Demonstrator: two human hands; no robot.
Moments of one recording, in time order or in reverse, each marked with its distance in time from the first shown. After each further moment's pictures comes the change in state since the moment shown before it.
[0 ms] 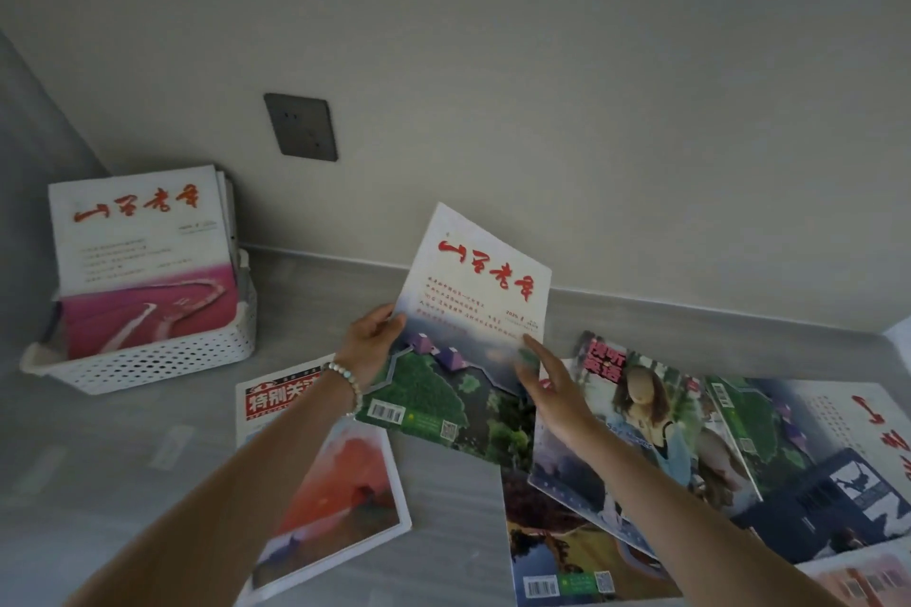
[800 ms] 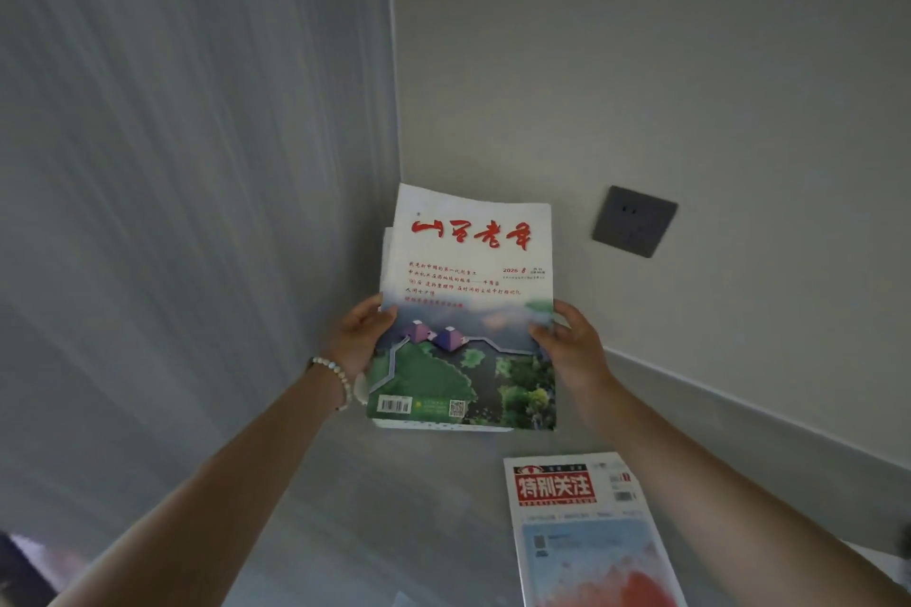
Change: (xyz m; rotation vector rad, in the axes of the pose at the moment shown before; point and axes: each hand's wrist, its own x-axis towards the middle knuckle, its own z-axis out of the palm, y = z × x) left_hand 0.018 0.025 -0.393 -0.211 0.279 0.020; right_hand 0.094 -0.286 0.286 0.428 -0.106 -0.123
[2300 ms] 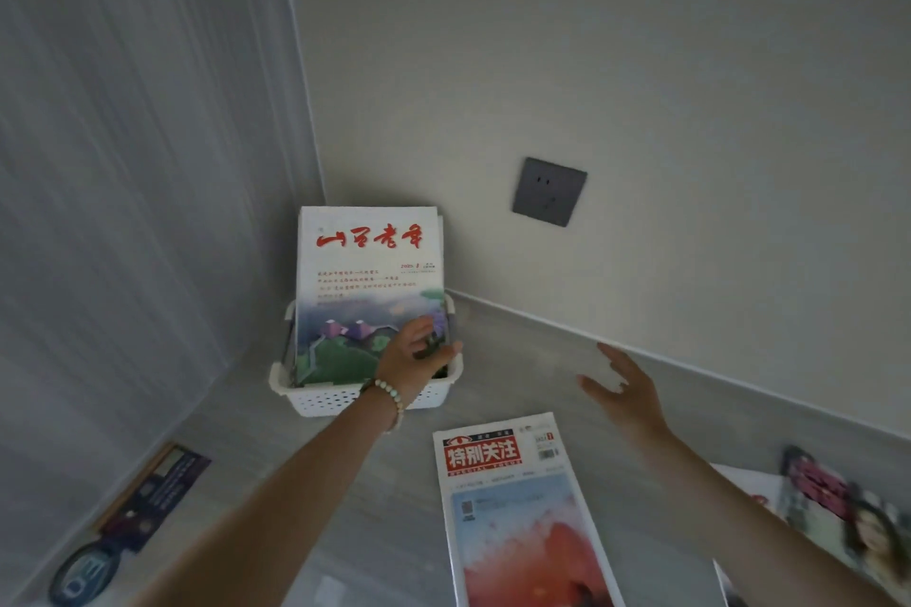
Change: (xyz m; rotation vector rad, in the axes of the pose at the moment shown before) left_hand -0.018 -0.055 0.131 0.176 -0.165 -0.016; right_hand -0.038 0.076 -0.162 -0.433 0.261 0.066
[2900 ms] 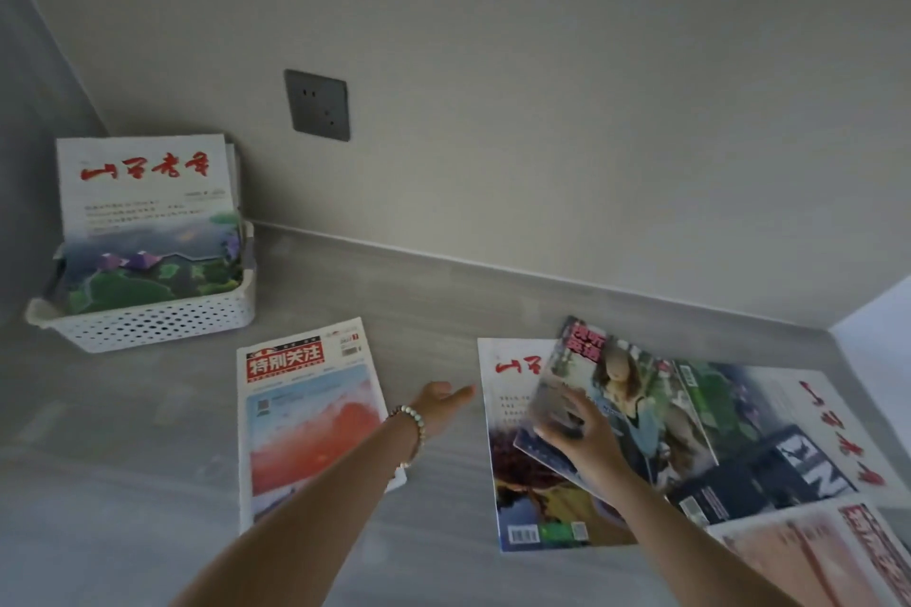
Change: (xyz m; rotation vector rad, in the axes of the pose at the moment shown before) left_hand -0.133 -0.083 0.300 0.221 -0.358 -0.481; right_hand -0.135 0.198 -0.212 0.007 -0.097 0.178
